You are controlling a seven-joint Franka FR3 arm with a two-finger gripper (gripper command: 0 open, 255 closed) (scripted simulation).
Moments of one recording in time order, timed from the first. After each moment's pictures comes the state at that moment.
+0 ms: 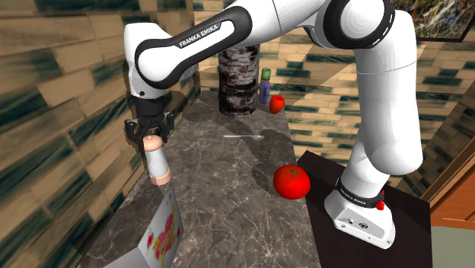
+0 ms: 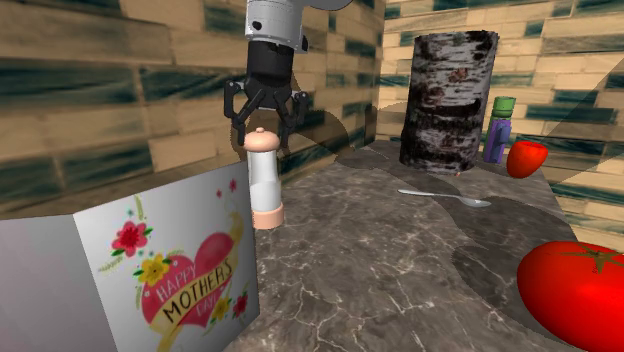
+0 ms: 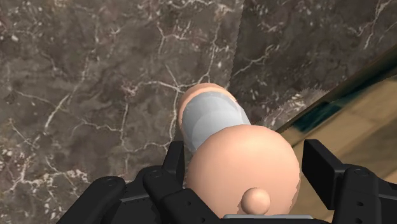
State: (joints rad) arm 0.27 0.40 0.32 -1.66 0.02 2.11 0.58
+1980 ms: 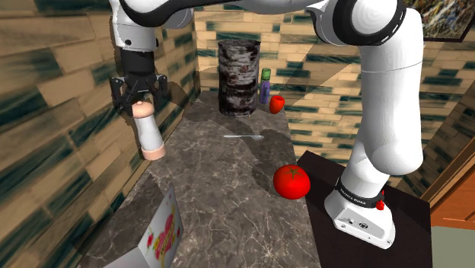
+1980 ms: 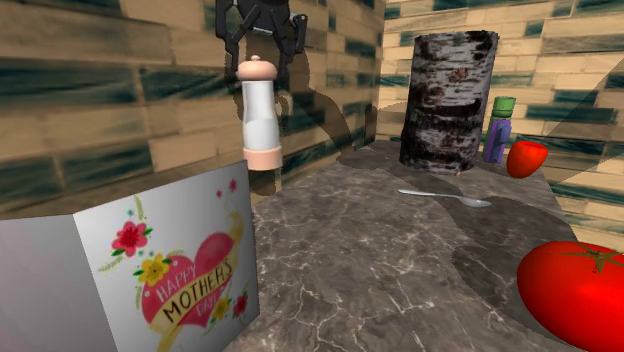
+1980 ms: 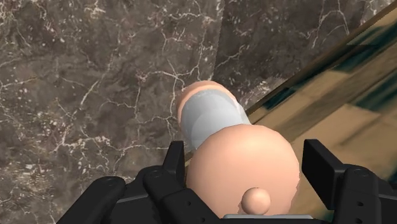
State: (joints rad) arm 0.27 0.35 0.33 -1.41 0.03 1.82 0.60
